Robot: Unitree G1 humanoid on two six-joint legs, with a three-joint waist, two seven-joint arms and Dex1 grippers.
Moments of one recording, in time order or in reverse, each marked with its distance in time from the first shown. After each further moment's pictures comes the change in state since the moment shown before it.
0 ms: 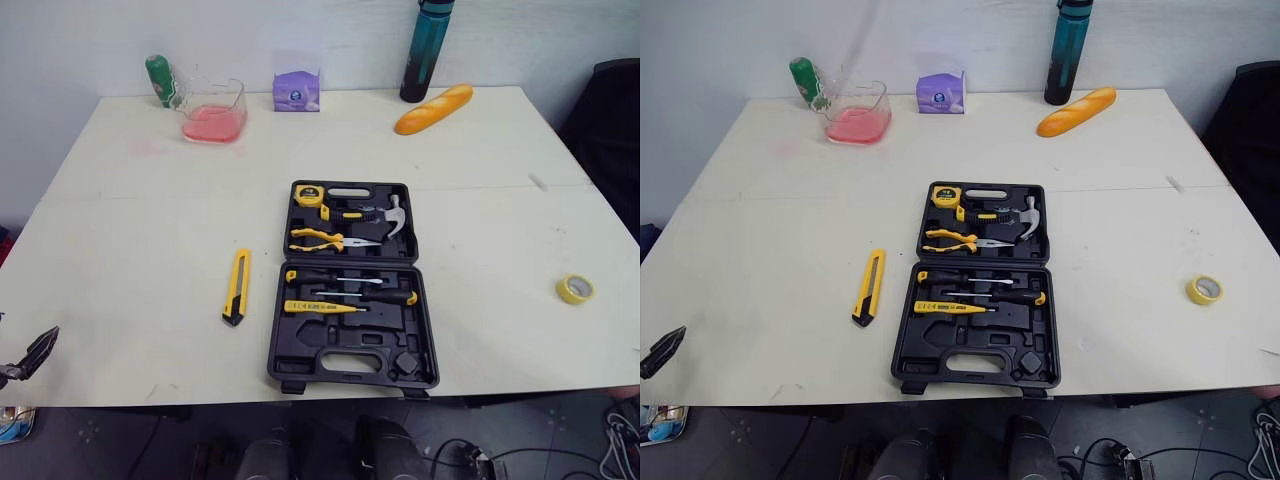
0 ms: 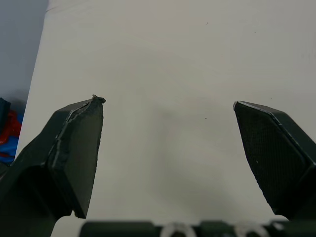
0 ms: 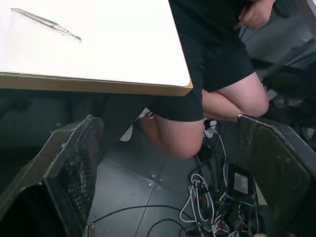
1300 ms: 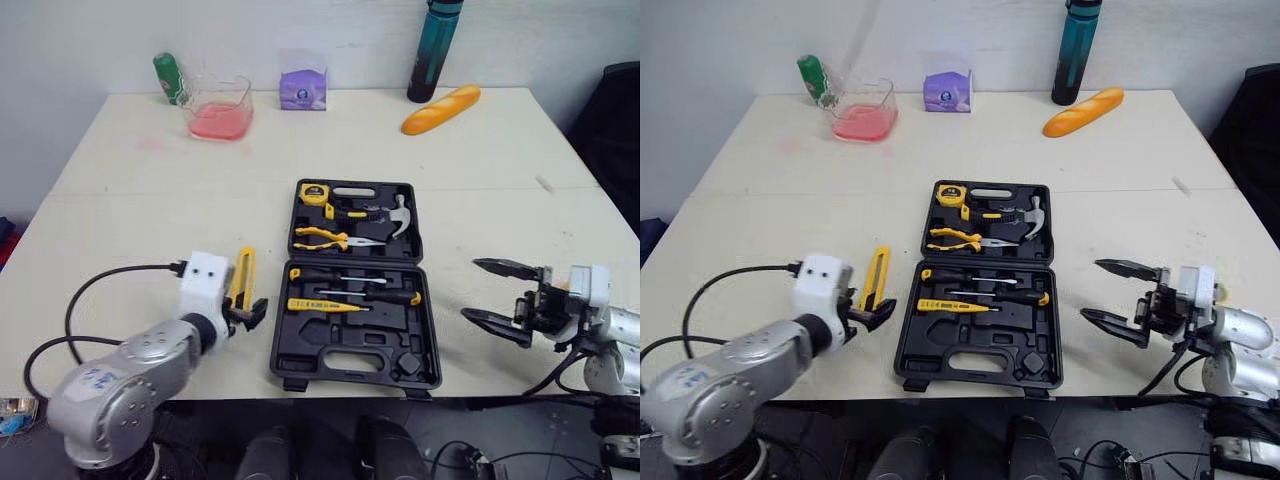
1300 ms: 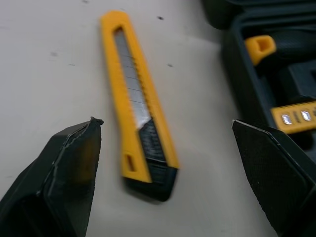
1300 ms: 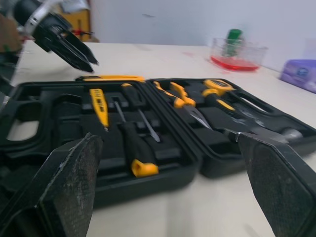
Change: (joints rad) left arm -0.575 -0.408 -0.649 -0.926 -0.213 1.478 0.906; right arm -0.488 0.307 0.532 -0.920 0.198 0.363 0.563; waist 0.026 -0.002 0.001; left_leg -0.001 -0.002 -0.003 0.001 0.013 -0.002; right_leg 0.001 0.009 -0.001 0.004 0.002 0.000
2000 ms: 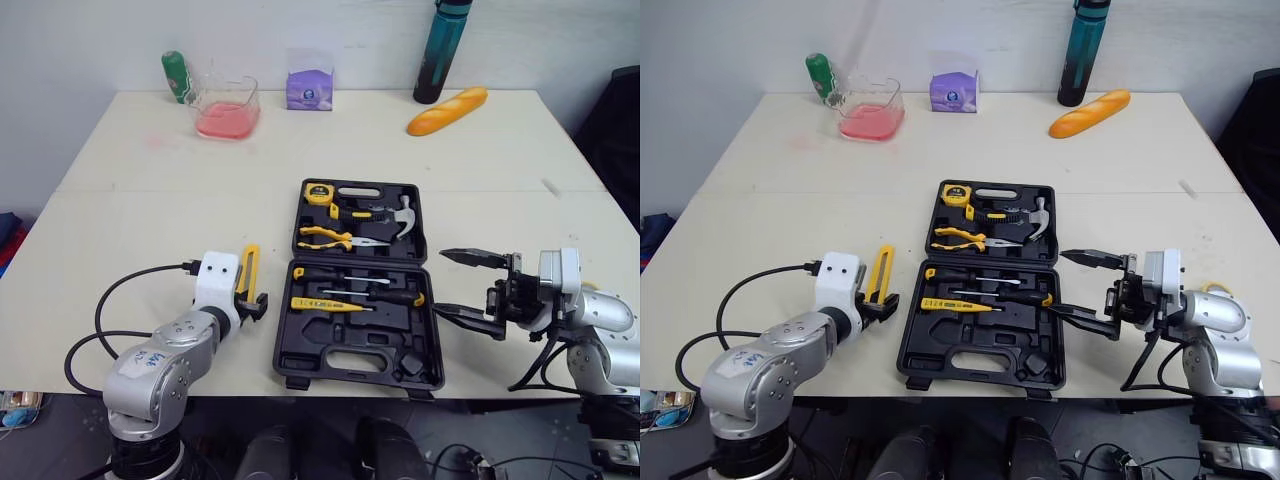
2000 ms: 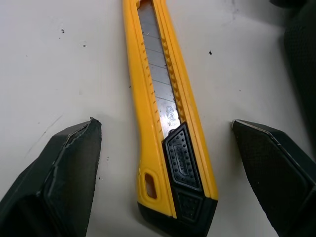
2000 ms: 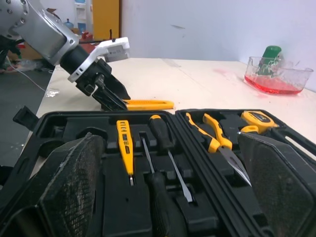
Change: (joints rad) left arm 0.003 -0.066 -0.109 0.158 0.247 -0.174 -0.046; right arm 0.016 0.016 0.051 -0.273 -0.010 0.170 -0.143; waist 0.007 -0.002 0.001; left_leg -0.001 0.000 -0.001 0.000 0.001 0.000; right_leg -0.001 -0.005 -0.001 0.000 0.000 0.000
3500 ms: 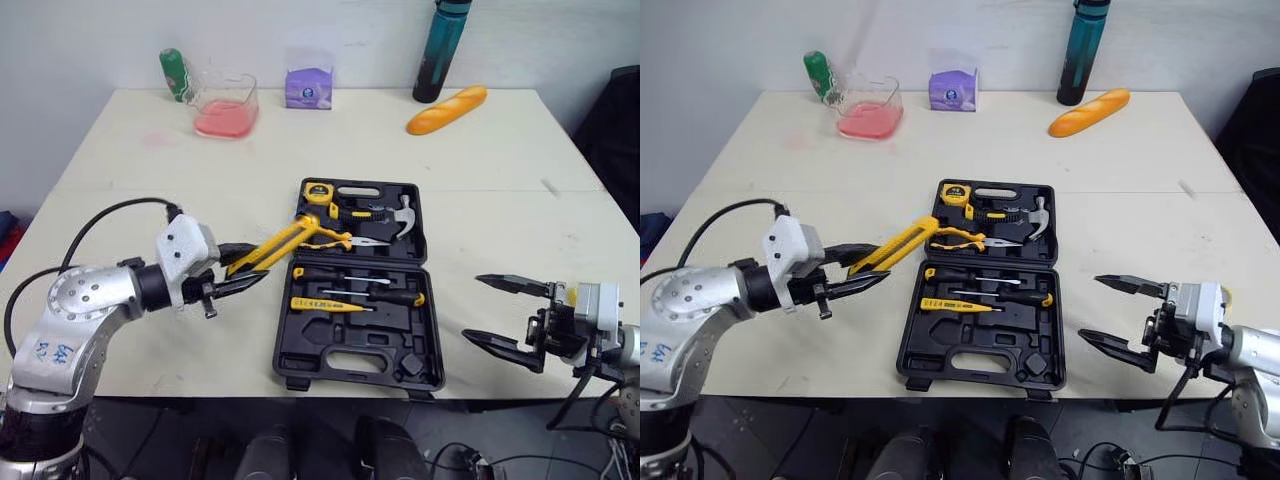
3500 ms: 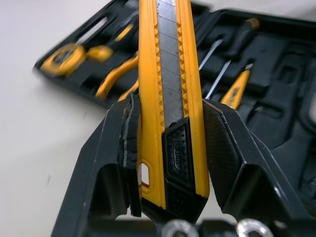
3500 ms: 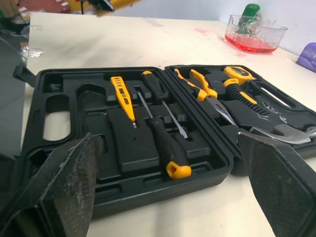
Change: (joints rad) left arm -0.060 0.528 0.026 0.235 -0.102 -0.941 -1.083; right arm 0.302 -0.090 -0.173 -0.169 -0.018 -0.015 -0.043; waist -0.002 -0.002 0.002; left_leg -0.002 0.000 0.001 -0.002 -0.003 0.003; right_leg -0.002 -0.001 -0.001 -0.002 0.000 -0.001
